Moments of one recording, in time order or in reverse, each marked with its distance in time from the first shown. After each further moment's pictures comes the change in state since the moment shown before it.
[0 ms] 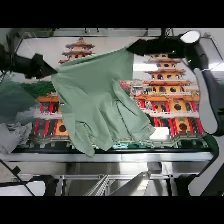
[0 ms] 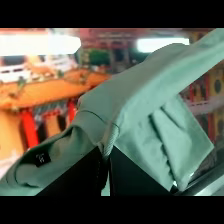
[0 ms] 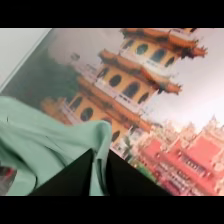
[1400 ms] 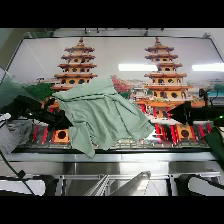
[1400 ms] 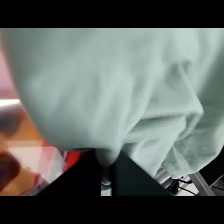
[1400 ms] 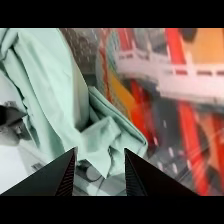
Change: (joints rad) left arm -0.011 -0.079 -0.629 0.072 -0.063 0.034; right arm -0.591 0.695 -1.337 -0.153 0.198 0.128
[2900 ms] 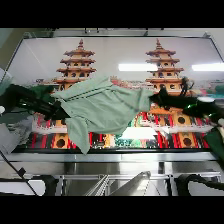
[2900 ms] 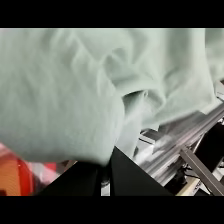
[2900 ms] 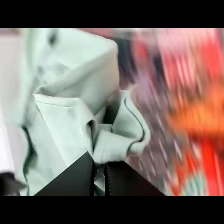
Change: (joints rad) left arm 0.024 0.044 0.165 -0.049 0.158 0.084; right arm 0.358 -0.104 0.097 0.409 -0.470 -0.091
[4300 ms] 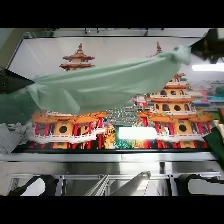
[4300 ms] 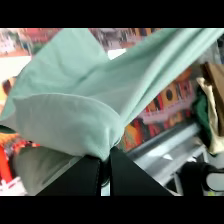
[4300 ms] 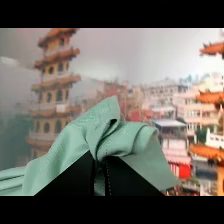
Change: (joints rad) left arm 0.179 0.417 0.199 -0.233 0.164 0.027; right arm -0.161 -0.135 0.848 -0.518 0.417 0.474
